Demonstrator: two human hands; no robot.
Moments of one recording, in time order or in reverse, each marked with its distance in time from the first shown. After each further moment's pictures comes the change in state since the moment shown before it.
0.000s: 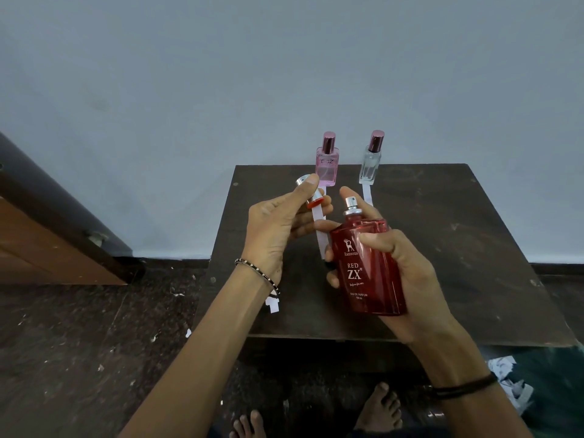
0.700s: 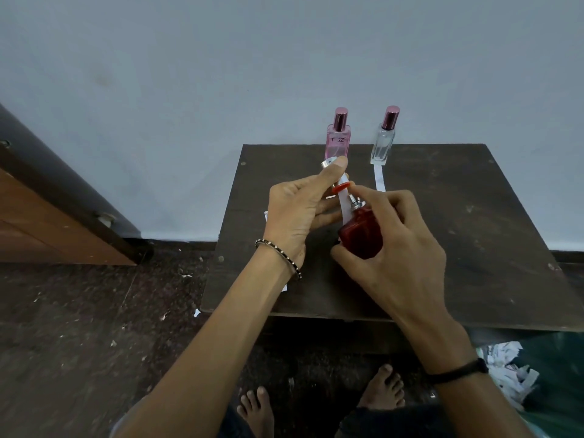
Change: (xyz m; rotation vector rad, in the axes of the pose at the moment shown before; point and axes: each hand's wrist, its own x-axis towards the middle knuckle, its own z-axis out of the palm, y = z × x) left_hand -0.006 -0.006 0.013 -0.002 -0.017 -0.043; right_hand 0.003 0.022 -0.005 -1.477 0.423 -0.436
